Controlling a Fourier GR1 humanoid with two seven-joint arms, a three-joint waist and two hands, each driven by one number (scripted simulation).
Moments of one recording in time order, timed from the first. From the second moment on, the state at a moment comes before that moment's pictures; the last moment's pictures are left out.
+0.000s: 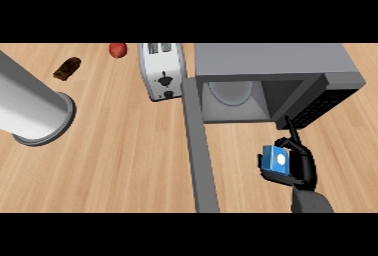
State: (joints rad) left arm 0.88 0.06 -0.23 -2.14 0.23 -0.16 -0.55; right arm -0.18 -0.04 -0.20 -0.88 0.07 -0.02 -0.88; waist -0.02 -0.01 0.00
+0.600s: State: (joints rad) left arm 0.91 0.07 -0.22 -2.15 0.24 -0.15 -0.57; right arm -0.02 0.00 0.03 -1.40 -0.09 -0.03 -0.57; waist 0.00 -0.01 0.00
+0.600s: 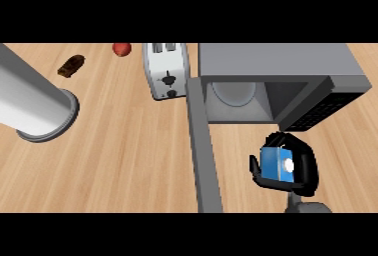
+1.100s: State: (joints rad) left arm 0.93 0.09 -0.20 -2.14 0.27 -0.17 -0.59; right arm -0.21 0.00 0.11 -1.32 -0.02 -0.24 -0.43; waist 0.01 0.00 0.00
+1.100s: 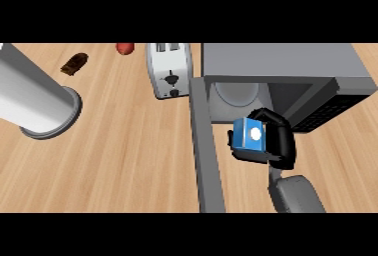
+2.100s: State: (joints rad) left arm 0.89 0.12 -0.12 -2.10 0.32 -0.23 -0.59; right arm -0.76 -0.05 -0.08 -0.43 -0.03 -0.44 -0.66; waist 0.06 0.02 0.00
